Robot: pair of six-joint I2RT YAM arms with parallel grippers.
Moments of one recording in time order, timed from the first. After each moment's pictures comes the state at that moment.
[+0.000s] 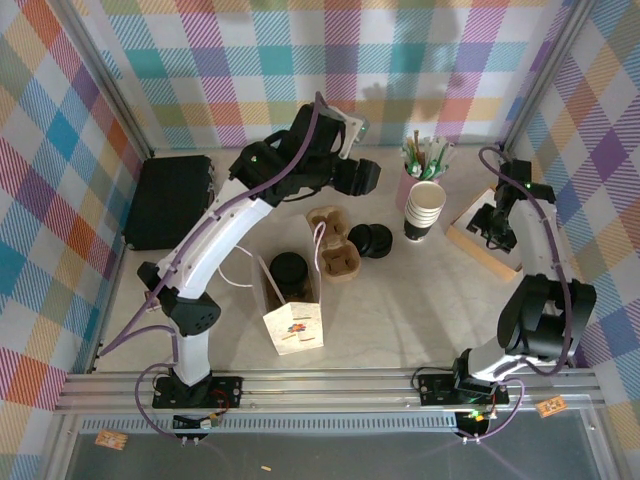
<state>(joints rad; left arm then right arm) -0.80 1.89 2.37 -1.08 0.01 -0.25 -0.20 1.54 1.32 -1.05 0.08 0.44</state>
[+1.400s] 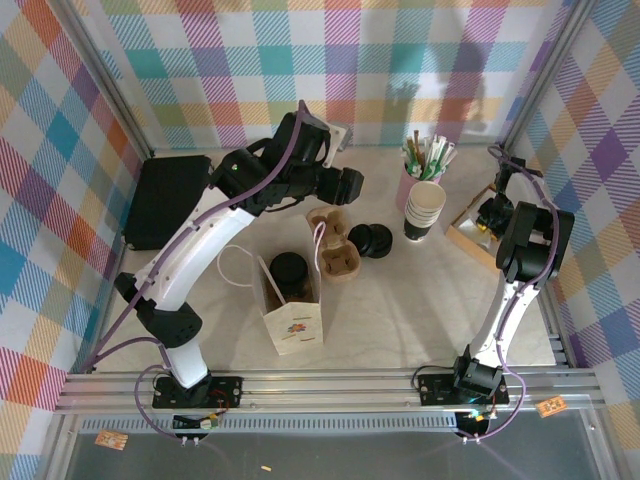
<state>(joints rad) -0.80 1.76 2.23 -1.11 -0.07 -0.25 -0.30 2.16 1.70 -0.99 0.09 0.57</state>
